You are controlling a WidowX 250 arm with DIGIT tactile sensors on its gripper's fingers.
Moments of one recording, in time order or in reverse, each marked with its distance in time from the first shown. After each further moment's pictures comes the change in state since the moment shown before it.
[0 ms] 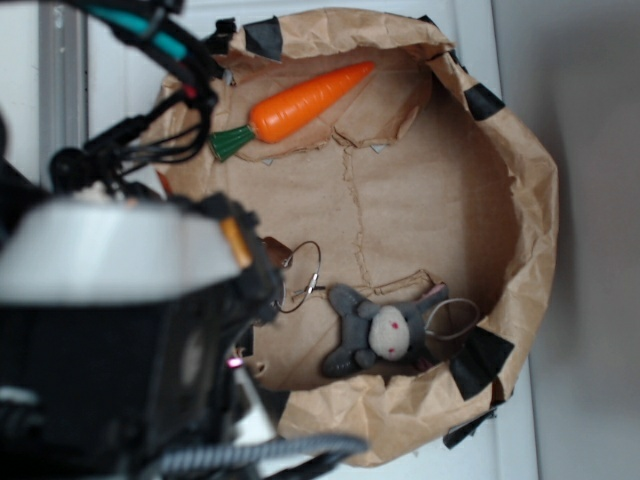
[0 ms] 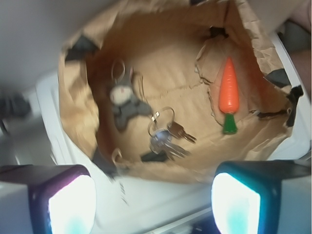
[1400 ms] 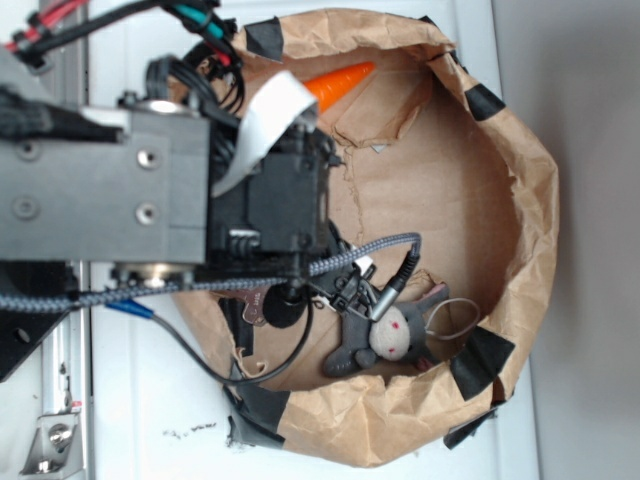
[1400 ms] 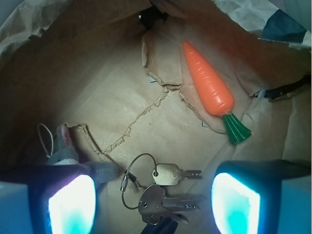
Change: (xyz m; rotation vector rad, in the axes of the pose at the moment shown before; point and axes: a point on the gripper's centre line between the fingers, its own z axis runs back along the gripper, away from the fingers) arm 0.030 0.030 -0.086 0.061 -0.071 0.401
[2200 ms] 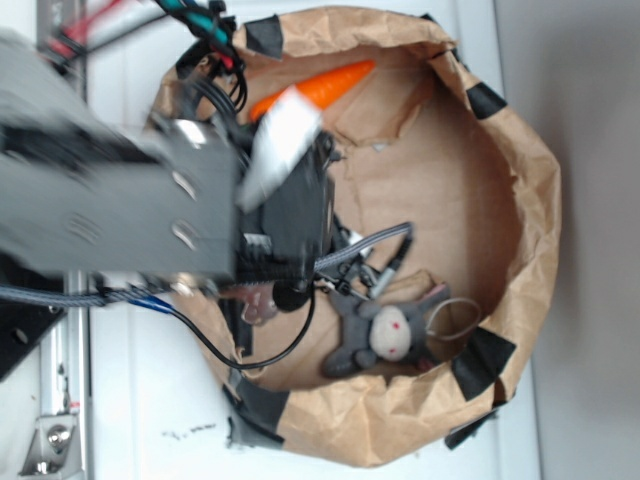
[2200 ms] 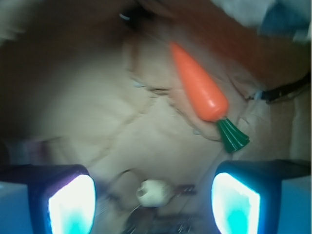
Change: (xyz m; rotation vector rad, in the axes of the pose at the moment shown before) arm -0.011 0.005 -0.048 0.109 -0.048 0.007
